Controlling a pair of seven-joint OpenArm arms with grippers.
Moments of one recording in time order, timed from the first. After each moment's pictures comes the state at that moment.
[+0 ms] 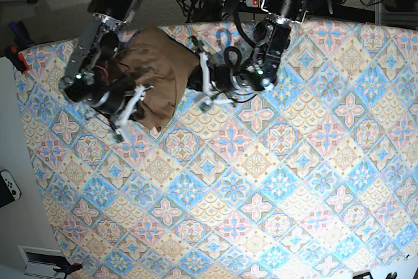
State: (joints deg) left arm 0.9 -0.7 12.9 80.0 -15.4 -41.4 42.4; right arm 0.7 -1.8 23.4 103.4 18.6 44.2 -75.1
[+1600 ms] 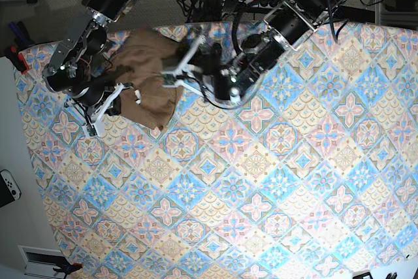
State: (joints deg) left arm -11.3 -3.7 45.3 86.8 -30.8 -40.8 72.1; right arm 0.5 -2.0 32.2 103.4 18.4 44.2 -75.1
